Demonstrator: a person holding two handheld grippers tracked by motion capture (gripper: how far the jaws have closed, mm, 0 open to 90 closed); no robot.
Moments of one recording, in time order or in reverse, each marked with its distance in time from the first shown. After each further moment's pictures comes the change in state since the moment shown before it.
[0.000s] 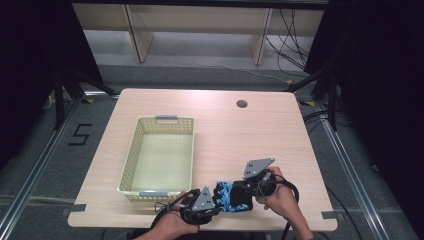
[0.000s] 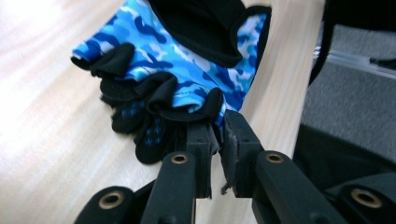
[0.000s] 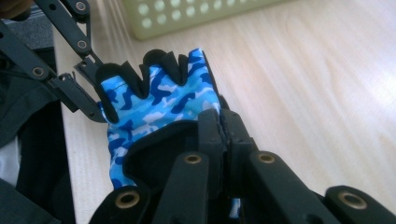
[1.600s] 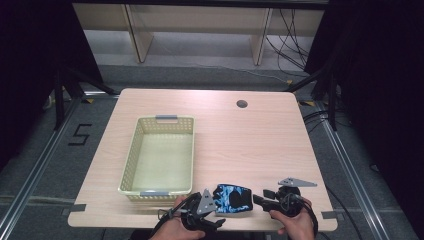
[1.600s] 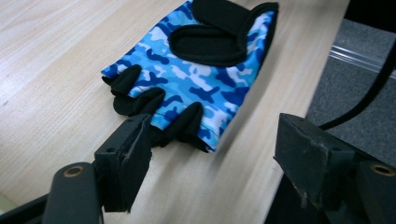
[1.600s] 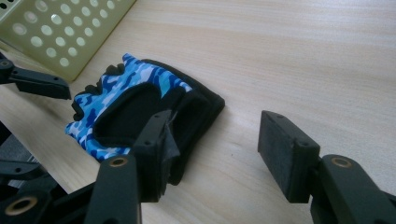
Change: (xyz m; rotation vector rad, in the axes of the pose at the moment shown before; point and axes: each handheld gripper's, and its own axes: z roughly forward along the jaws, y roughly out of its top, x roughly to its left) left arm -0.014 0.004 0.000 0.042 0.083 -0.081; right arm 0.017 -0.089 -0.022 -0.196 -0.153 0.706
